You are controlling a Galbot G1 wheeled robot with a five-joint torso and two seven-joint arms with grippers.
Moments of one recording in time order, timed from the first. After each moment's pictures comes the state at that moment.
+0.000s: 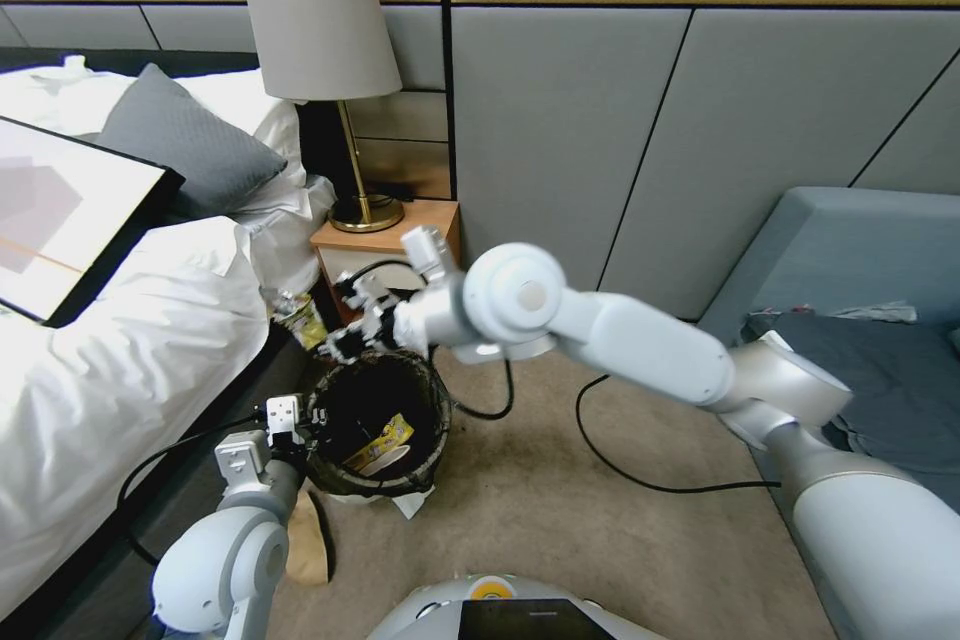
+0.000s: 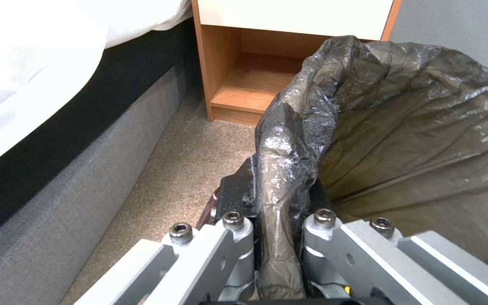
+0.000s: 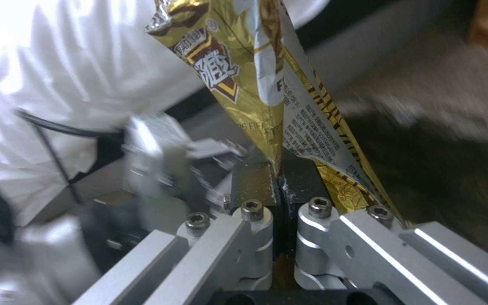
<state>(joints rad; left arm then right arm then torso) 1.61 -1.43 -0.76 -2.44 -0.32 0.74 -0.14 0.01 1.16 -0.63 1.97 1.97 -0.74 0.62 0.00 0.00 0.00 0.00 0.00</state>
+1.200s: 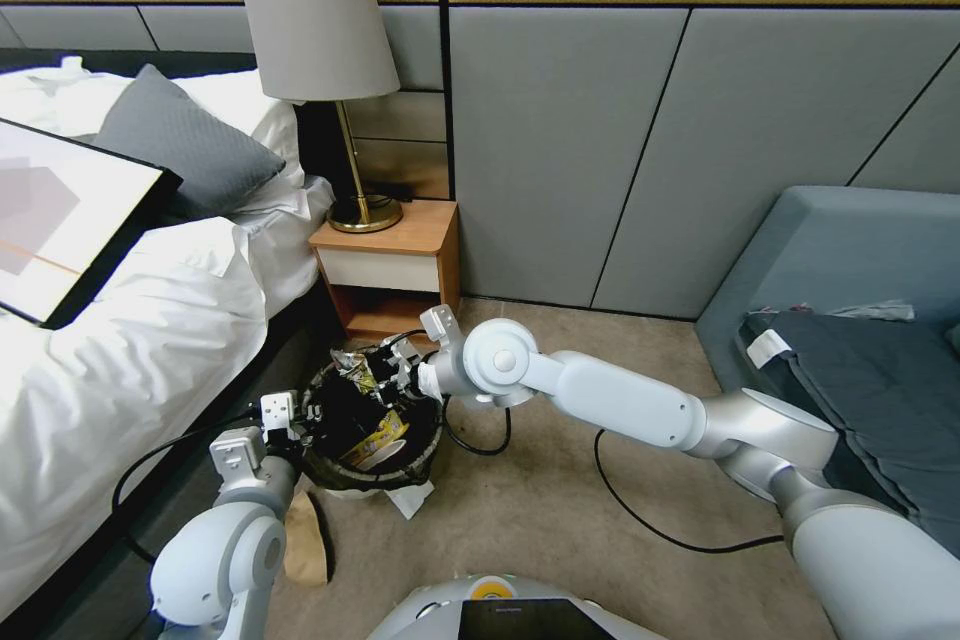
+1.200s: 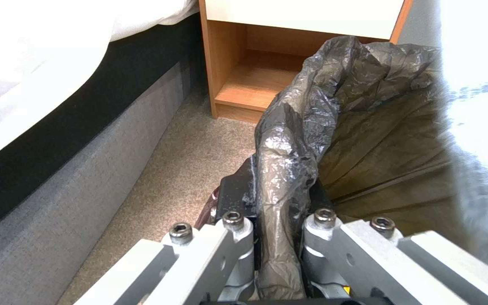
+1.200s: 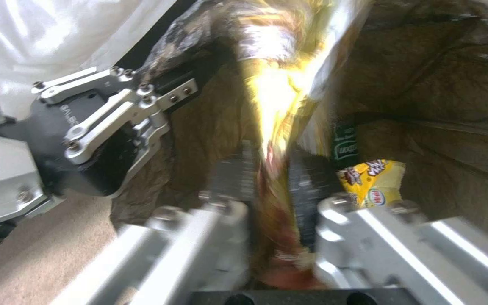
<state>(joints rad) 1.60 -1.44 -0.77 -2.42 -0.32 0.74 -0.14 -0.12 1.17 -0.68 1.90 1.85 -0.74 0.60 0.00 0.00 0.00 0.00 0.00</state>
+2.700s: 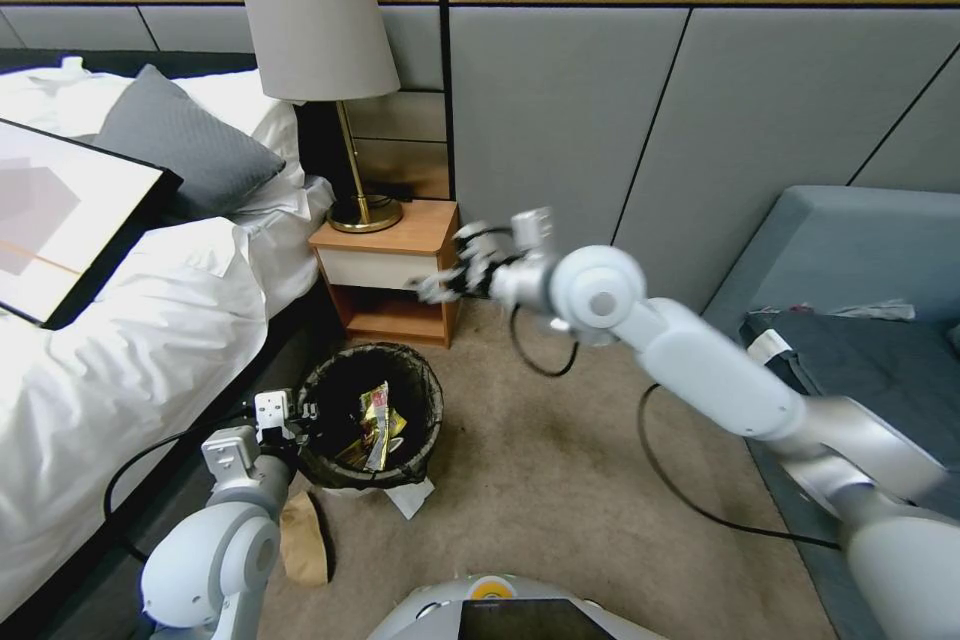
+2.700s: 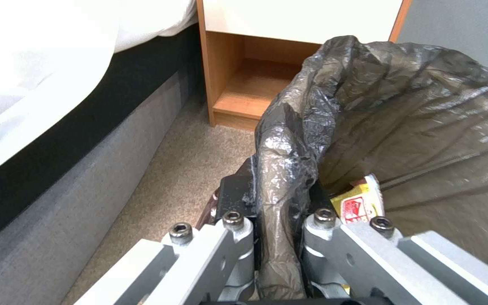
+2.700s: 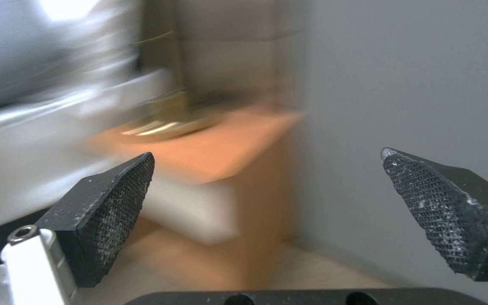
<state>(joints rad) 1.59 -1.41 -0.78 -2.43 -0.37 0.74 -0.15 -0.40 0.85 -0.09 1.98 1.08 -0.47 0.49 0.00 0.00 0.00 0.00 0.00</state>
